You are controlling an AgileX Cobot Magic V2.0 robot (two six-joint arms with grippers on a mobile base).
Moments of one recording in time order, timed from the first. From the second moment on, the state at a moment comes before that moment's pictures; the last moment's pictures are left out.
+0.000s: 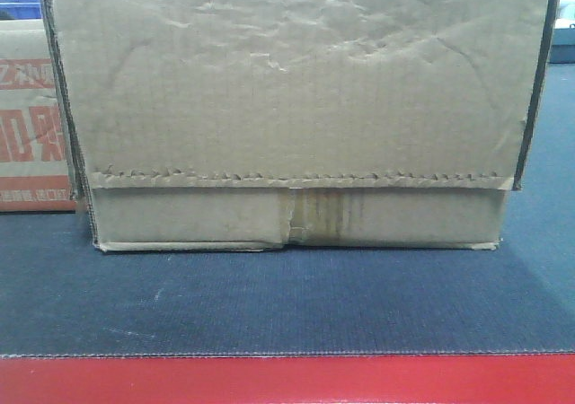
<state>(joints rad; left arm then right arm) 0.03 0.01 0.00 -0.01 0.00 0.02 0.06 0.00 0.00 0.11 0.06 -0.09</state>
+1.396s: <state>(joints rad) 0.03 0.01 -0.23 -0.05 -0.10 0.02 0.06 0.00 -0.17 0.11 -0.06 -0.09</state>
